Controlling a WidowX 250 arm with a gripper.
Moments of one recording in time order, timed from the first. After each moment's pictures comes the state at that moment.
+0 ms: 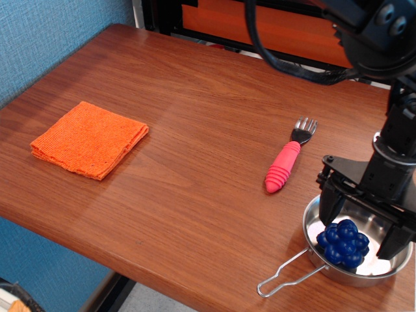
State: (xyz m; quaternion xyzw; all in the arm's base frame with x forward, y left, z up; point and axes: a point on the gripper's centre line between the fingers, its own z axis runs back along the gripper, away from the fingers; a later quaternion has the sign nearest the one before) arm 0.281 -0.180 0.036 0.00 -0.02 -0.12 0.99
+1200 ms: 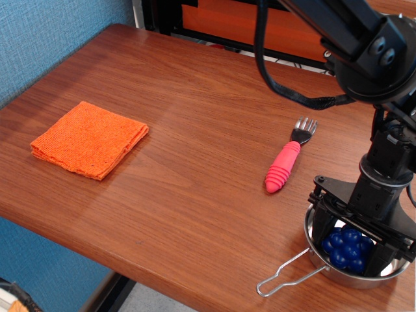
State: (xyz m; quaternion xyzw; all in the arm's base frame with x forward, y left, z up) arm 0.278 -0.179 0.010 -0.01 0.00 -0.13 0.99
